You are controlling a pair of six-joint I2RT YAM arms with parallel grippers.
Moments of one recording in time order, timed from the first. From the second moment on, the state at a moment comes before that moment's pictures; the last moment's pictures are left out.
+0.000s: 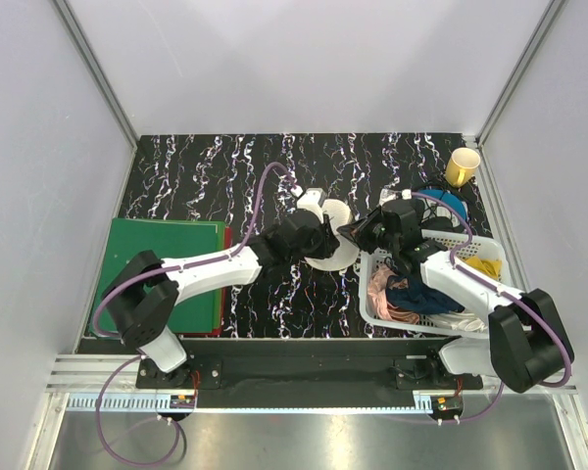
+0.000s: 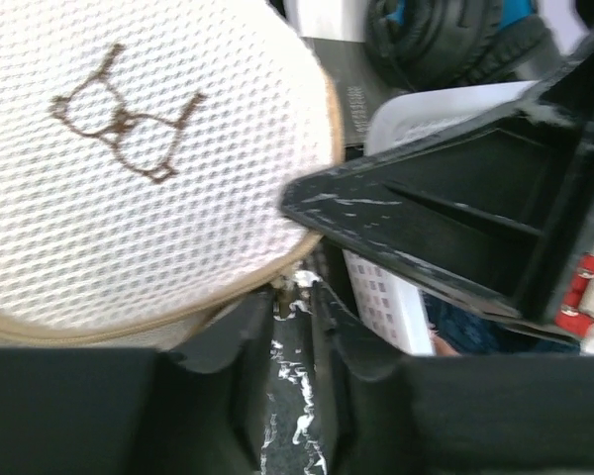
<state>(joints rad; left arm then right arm) -0.92 1.61 1.02 0.08 -0.15 -0.67 0.45 1.30 0.71 0.06 -0.12 1.22</state>
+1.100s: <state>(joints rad) -0.69 1.25 0.63 0.20 0.12 -0.65 0.42 1.67 1.23 -0.29 -0.40 0.74</state>
